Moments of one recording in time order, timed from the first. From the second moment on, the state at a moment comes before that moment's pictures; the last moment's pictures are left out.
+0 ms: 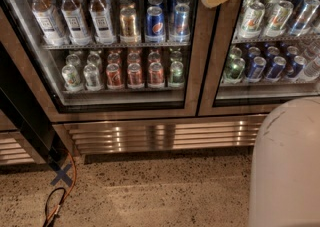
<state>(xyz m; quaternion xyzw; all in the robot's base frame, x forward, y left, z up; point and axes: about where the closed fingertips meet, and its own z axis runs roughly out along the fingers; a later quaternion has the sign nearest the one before) 0.716 -0.151 1.023 -0.57 0.71 0.09 0.41</state>
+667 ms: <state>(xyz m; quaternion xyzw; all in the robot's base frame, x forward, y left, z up) 0.722 -0.152 1.021 -0.57 0.70 0.10 0.41</state>
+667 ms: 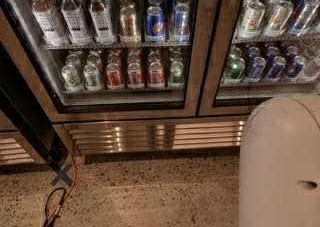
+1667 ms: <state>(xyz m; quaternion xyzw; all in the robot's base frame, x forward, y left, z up) 0.720 -0.157 1.032 -0.56 0.70 0.11 0.43</state>
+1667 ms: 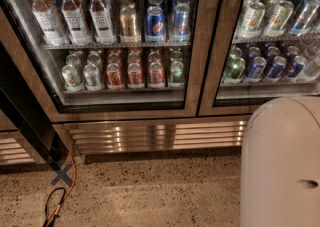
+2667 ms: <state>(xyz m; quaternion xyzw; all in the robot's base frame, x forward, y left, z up) 0.715 -0.170 1.042 -0.54 0.71 0.11 0.45</state>
